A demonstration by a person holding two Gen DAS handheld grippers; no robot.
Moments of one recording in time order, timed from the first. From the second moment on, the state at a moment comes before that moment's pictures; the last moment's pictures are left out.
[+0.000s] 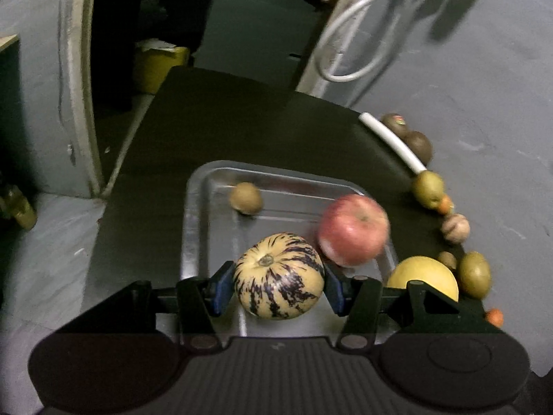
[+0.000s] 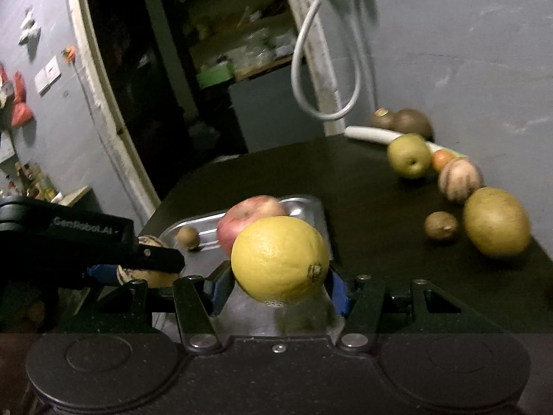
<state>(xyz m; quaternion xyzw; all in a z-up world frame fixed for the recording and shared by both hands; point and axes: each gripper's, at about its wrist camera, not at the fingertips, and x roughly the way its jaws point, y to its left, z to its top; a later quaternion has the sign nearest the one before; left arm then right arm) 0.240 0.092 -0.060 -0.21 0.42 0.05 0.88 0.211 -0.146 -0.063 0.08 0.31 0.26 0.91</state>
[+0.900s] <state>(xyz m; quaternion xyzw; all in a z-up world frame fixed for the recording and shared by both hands) 0.251 0.095 -0.076 -0.19 0.43 0.06 0.88 0.219 -0.127 -0.077 0.04 0.35 0.27 0.90</state>
